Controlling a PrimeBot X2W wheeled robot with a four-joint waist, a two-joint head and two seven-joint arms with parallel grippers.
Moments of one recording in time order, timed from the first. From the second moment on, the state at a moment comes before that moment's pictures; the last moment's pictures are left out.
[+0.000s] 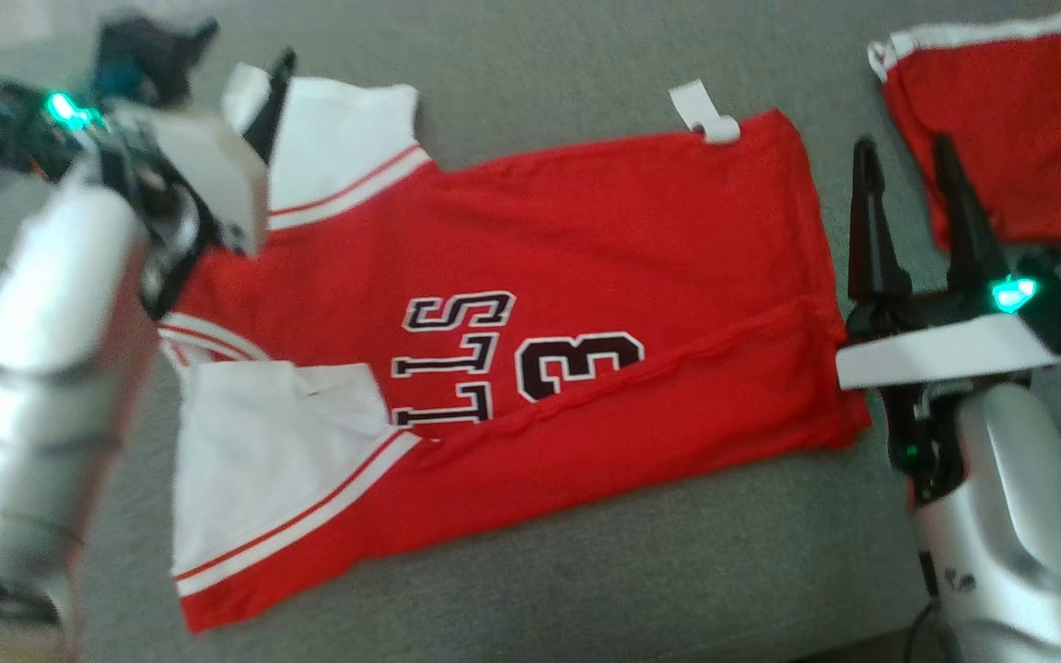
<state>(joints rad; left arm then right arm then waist) -0.90 0.30 -0.47 0.67 -0.32 -0.13 0.18 -0.35 -0.09 0.09 0.24 0.30 0.13 -0.23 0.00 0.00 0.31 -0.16</state>
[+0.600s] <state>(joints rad) -1.21 0.49 -0.75 0.92 -0.57 -0.13 0.53 -0.45 -0.08 0.13 0.24 0.32 0.13 -0.25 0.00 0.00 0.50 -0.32</state>
